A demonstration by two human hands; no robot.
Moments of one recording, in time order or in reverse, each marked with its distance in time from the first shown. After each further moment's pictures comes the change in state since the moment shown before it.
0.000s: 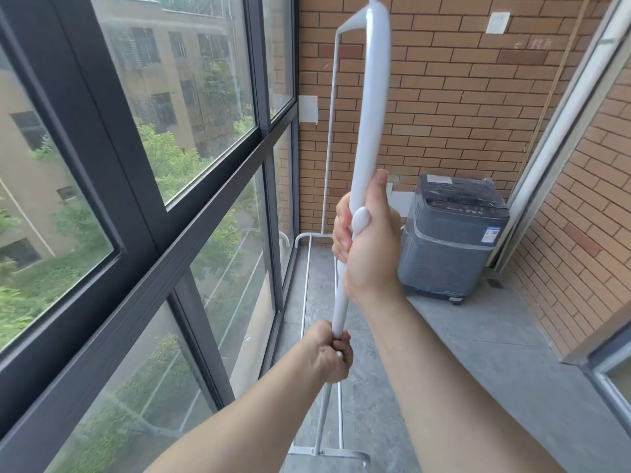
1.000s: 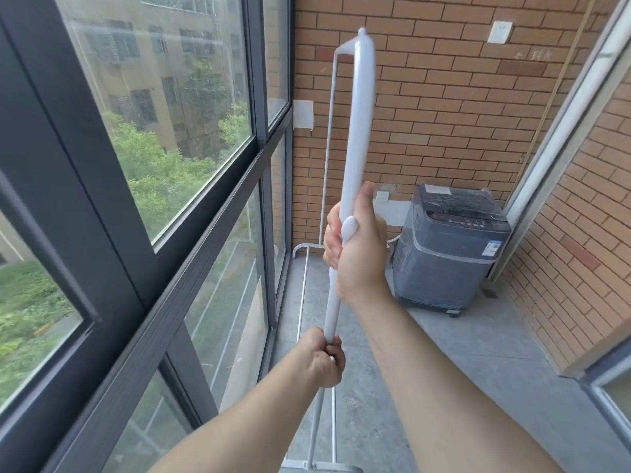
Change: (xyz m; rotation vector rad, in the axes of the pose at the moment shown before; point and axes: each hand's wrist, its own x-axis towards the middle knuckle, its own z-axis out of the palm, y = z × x) left_hand 0.027 0.110 0.032 0.029 0.047 0.027; right_hand 0.101 0.069 0.051 -0.021 -0.018 0.049
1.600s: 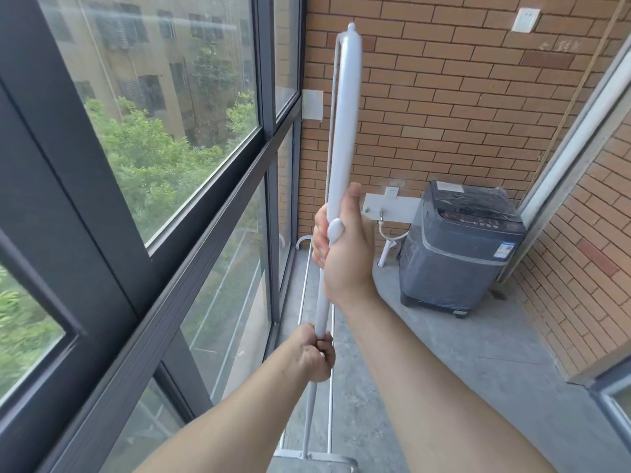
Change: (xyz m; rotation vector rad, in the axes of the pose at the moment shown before) left_hand 0.024 0.041 0.005 -0.053 0.002 -0.033; right_hand 0.030 0.031 0.017 0.007 -0.038 0.012
